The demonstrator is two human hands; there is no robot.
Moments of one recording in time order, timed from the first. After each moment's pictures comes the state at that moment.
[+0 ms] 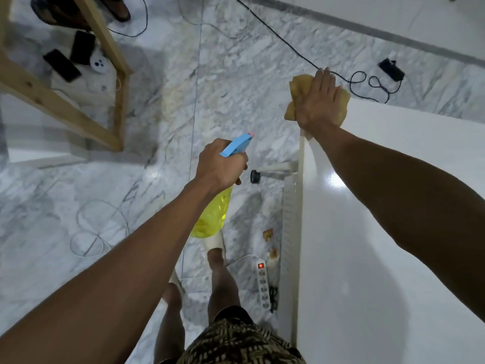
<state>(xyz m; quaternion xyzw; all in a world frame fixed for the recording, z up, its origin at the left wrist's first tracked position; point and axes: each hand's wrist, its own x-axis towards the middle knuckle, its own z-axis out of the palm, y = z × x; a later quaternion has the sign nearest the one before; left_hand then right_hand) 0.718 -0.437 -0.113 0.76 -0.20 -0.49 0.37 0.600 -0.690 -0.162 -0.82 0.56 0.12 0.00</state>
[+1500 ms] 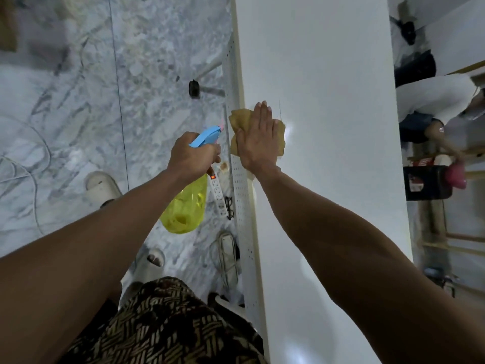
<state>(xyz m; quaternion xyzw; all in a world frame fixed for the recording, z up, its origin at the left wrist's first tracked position) 0.461 -0.115 -0.141 0.66 -0.21 -0.59 0.40 0.309 -0.223 -0.165 -0.82 0.56 0.10 -0.01</state>
